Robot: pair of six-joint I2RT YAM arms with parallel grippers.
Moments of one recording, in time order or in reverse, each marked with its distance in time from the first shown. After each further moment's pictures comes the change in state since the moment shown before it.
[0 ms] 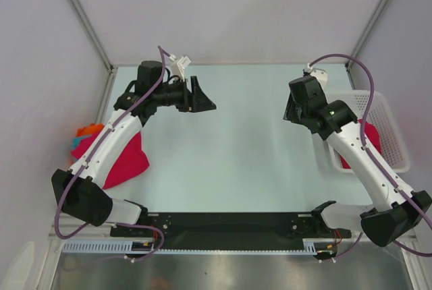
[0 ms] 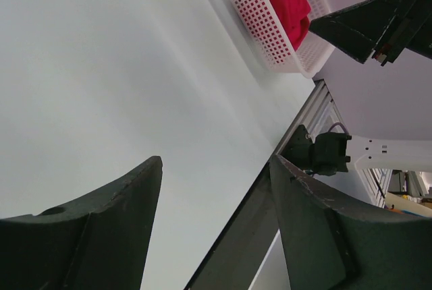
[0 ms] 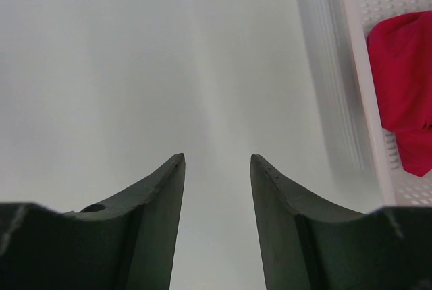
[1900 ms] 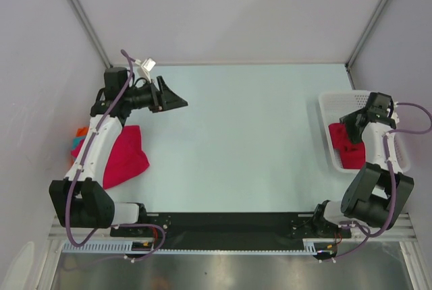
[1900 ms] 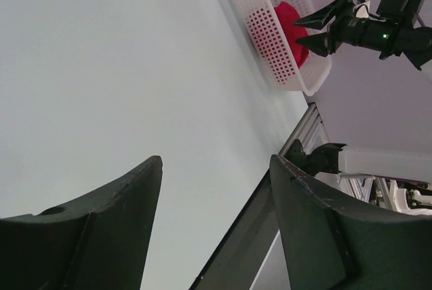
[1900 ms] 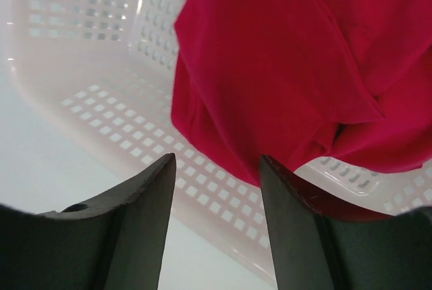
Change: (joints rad) left arm 0.322 -0.054 -0.131 0.030 0.239 0.040; right arm -0.900 0.123 -0.348 0.357 -0.409 0.235
